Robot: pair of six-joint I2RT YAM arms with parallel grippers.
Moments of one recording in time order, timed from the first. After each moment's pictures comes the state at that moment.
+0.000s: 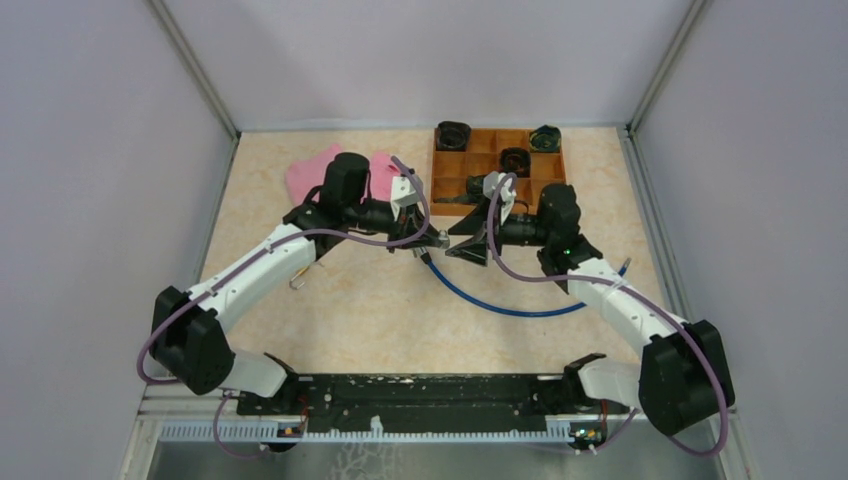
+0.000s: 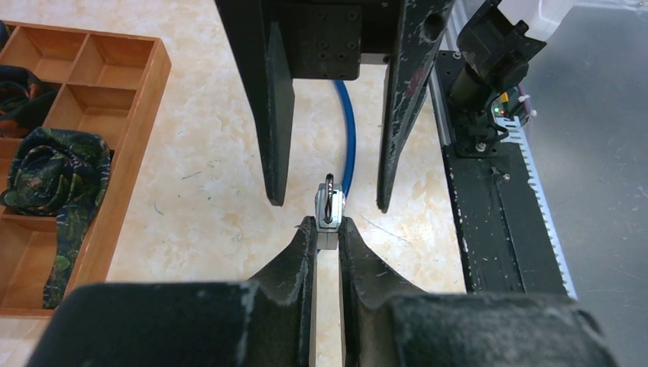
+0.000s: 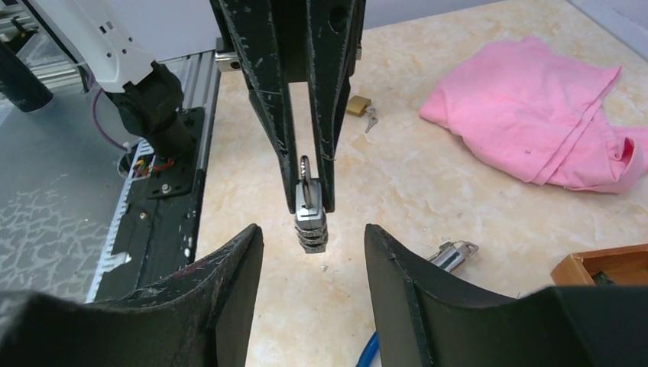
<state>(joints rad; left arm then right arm) -0.60 1.42 1.15 -0.15 0.96 0.29 0.38 1.18 0.73 0.37 -1.08 0.04</state>
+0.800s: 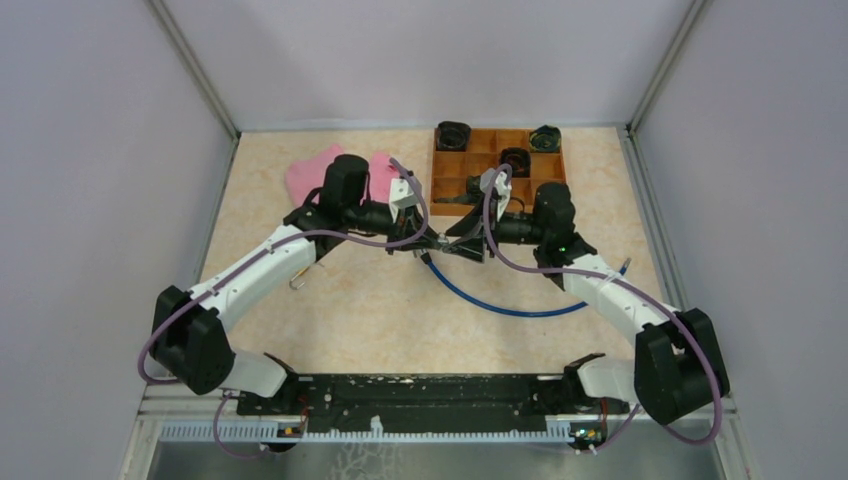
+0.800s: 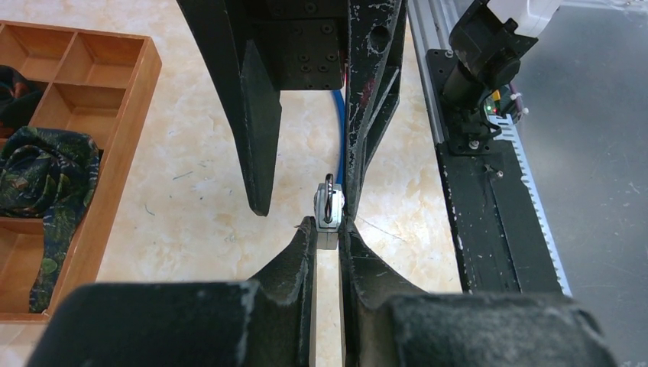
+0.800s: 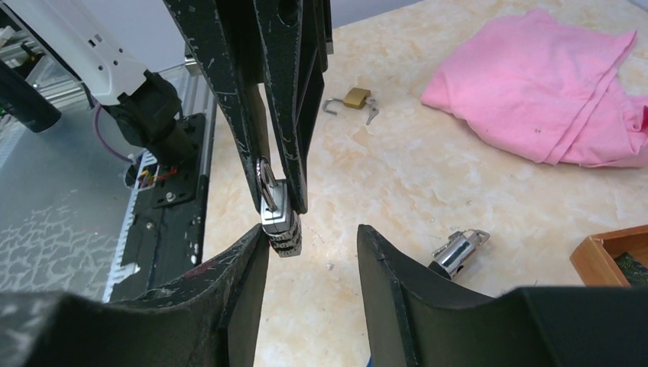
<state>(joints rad) -0.60 1.42 1.13 -0.13 1.00 0.28 0.38 1.24 0.73 0.42 -1.06 0.12</state>
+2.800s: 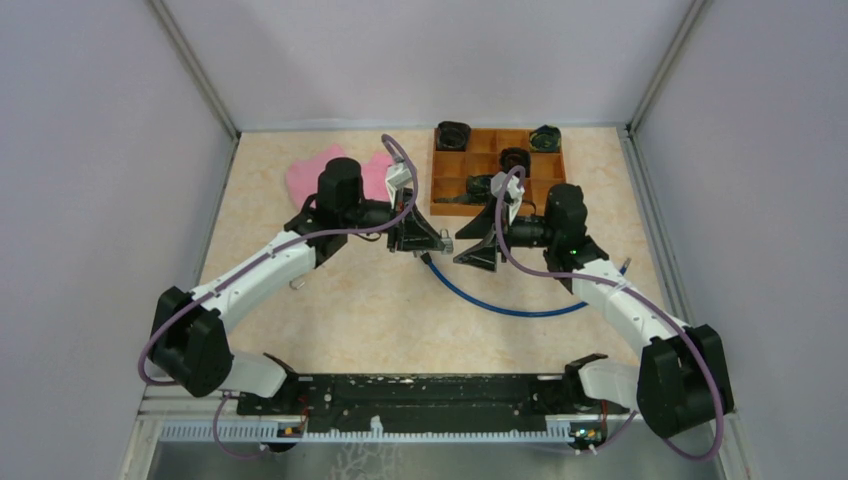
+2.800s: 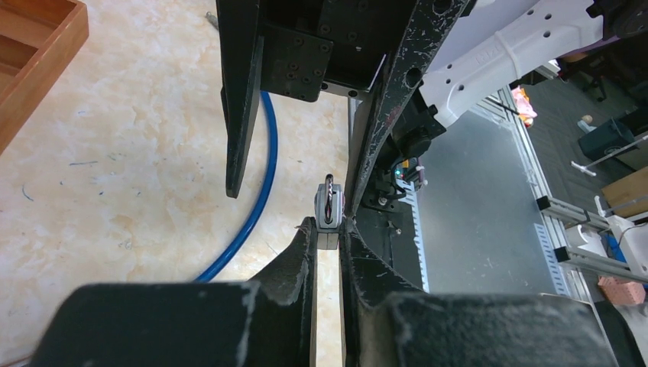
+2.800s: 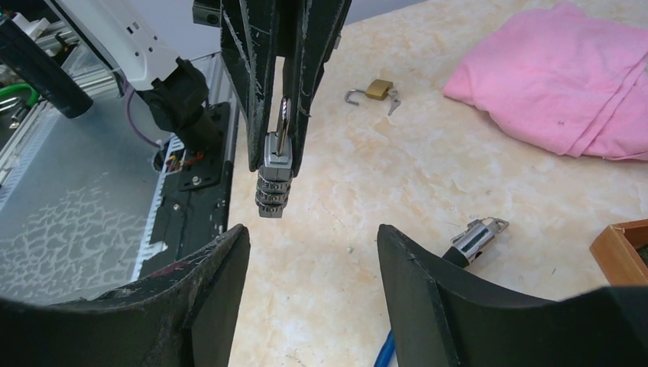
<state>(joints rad) -0.59 1.41 1.05 0.12 1.03 -0.27 0.33 1.17 0.71 0.33 -1.16 0.10</state>
